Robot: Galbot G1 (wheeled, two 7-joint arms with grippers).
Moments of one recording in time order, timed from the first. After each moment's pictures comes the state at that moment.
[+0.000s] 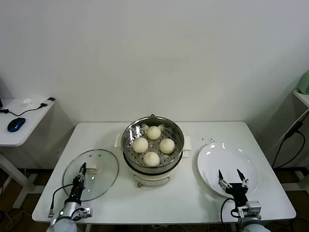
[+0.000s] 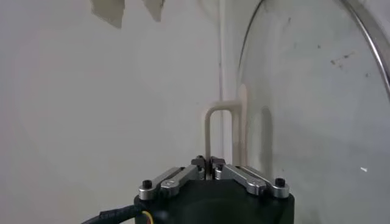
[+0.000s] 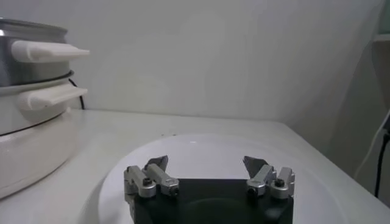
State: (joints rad) left arm 1.28 -1.24 -0.56 -1.30 1.27 -0.02 -0.46; right arm -1.47 1.18 0.52 1.68 0.32 0.07 0.09
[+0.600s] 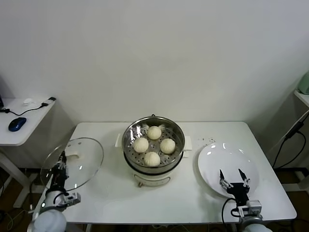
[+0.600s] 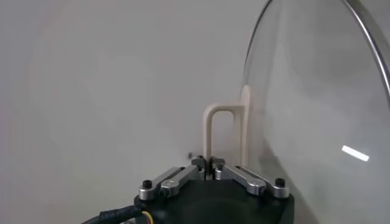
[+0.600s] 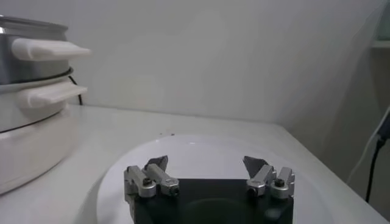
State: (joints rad) left arm 1.42 -1.18 -0.63 -1.79 1.08 0.25 -0.15; right arm -1.48 1.18 0.54 1.72 0.28 0.03 0.10
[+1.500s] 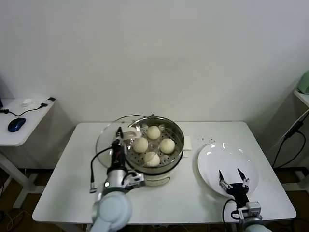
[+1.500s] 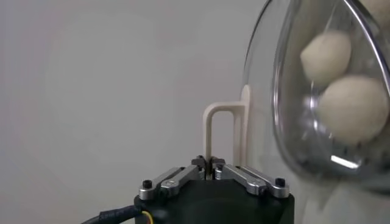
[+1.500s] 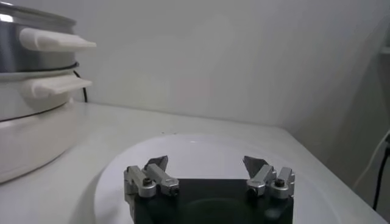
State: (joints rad) left arm 1.18 -1.38 -0.07 -2.04 1.46 0.63 0.19; right arm -1.48 1.18 0.54 1.66 0.25 0.09 0.05
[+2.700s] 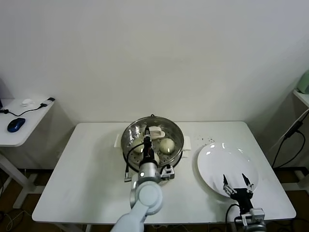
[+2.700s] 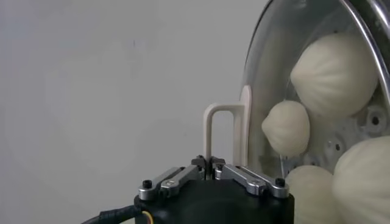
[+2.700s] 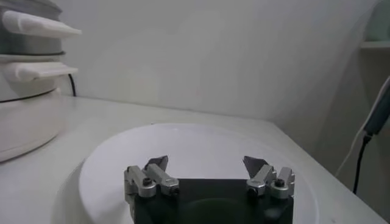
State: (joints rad) left arm 1.02 -1.51 0.07 -1.75 1.59 0.70 0.19; right arm -1.50 1.20 0.57 1.62 0.24 0.16 0.05
